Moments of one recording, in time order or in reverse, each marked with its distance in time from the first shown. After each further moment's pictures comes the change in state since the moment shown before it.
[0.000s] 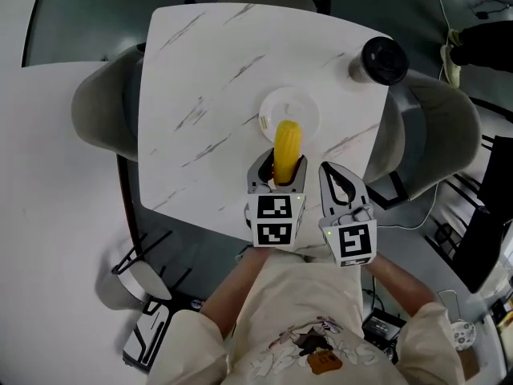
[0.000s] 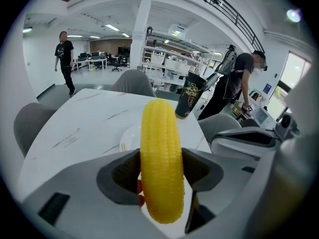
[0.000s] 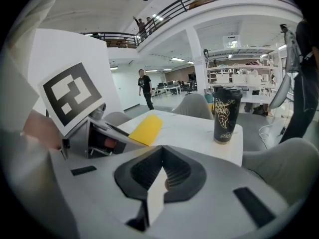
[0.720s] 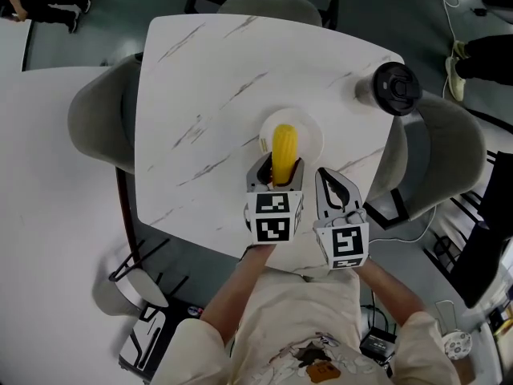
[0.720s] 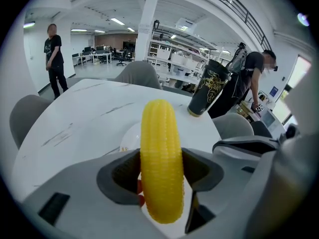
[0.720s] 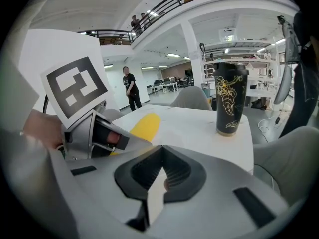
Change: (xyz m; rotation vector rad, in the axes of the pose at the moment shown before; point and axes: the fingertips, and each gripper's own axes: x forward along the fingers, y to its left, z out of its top) left arm 0.054 0.030 -0.002 -0.059 0.057 0.028; right arm 0.052 -0.021 -0.029 0.063 0.039 -0.029
